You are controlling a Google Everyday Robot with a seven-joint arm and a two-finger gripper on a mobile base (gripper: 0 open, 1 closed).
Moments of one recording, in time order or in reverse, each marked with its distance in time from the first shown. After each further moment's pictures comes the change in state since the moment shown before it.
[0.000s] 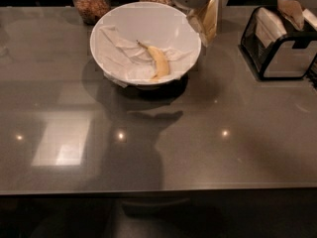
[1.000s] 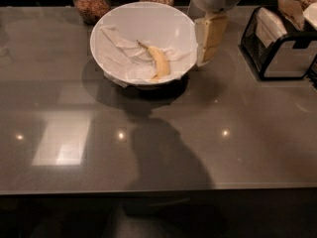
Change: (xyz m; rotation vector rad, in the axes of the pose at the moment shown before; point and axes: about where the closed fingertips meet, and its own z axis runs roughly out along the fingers) arm -0.011 0.028 -0.023 0.056 -0.272 0.535
